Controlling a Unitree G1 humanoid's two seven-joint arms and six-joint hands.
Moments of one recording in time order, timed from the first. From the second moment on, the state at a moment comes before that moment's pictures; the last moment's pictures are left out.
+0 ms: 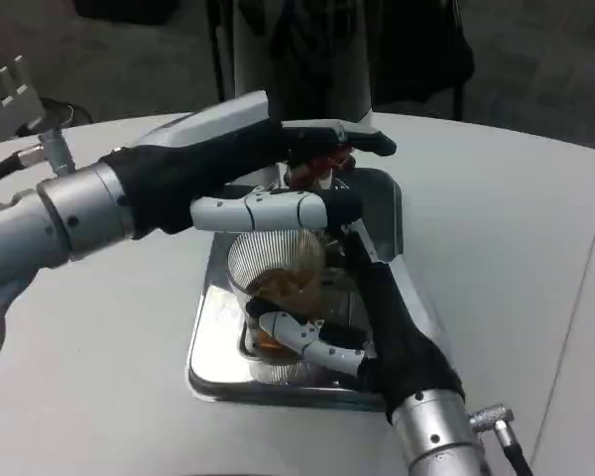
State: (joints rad) left arm -0.81 0.69 -0.12 0.20 0.03 -0.33 -0.74; right arm -0.27 0.06 0.34 -0.16 -0.45 0.25 -0.15
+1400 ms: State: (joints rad) left arm -0.79 0.69 -0.02 0.18 -0.05 -0.18 -0.75; right arm -0.39 0.10 0.32 0.09 -0.39 0.14 -0.24
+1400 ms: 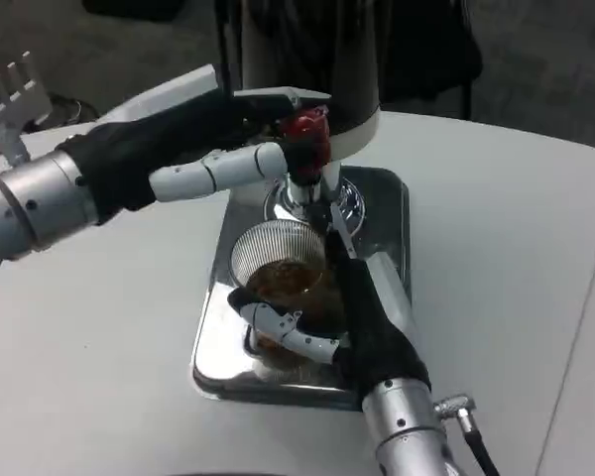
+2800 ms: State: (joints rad) left arm -0.72 0.66 0.22 -0.10 -0.27 0.06 -0.67; right arm -0.41 0.12 0.36 0.25 -0.39 0.06 -0.43
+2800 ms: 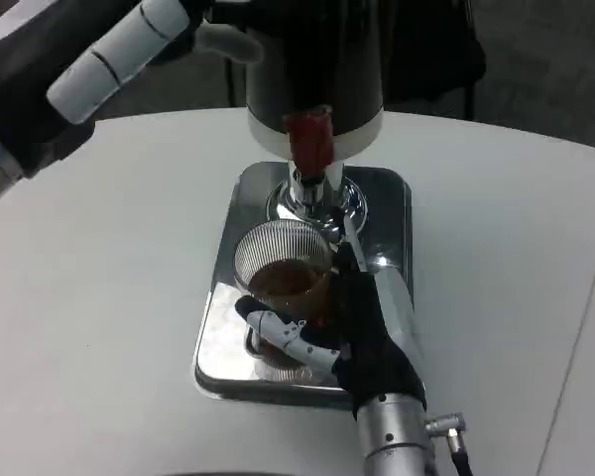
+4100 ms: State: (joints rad) left arm -0.50 0.73 0.50 -0.28 -0.40 0.10 -0.62; right arm -0.27 0.07 0.38 0.13 -0.40 0.05 -0.65
